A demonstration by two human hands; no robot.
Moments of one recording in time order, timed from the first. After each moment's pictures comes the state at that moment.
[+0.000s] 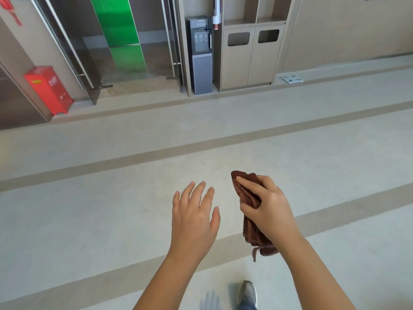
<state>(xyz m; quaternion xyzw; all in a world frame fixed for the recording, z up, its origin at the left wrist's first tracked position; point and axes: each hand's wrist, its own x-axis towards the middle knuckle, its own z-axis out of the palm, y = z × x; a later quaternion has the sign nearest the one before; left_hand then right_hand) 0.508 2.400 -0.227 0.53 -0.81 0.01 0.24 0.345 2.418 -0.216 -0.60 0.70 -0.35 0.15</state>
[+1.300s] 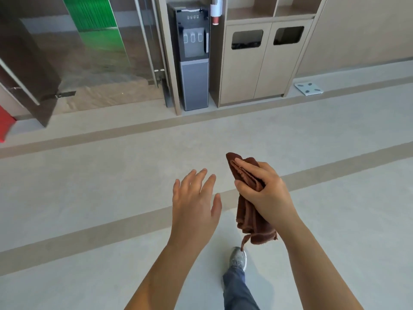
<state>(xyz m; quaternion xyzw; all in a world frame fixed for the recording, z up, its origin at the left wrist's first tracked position) 0.299 1.535 -0.221 0.53 -0.81 -0.11 0.23 0.144 1.551 -0.205 -0.54 0.64 -0.46 0.29</state>
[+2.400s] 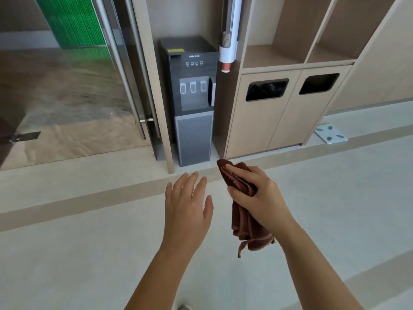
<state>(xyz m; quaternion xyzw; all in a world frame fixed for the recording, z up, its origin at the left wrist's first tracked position) 0.168 0.787 -0.218 0.57 -0.79 -0.09 0.20 0.012 0.811 -0.190 -0.59 0.64 -0.41 0.28</state>
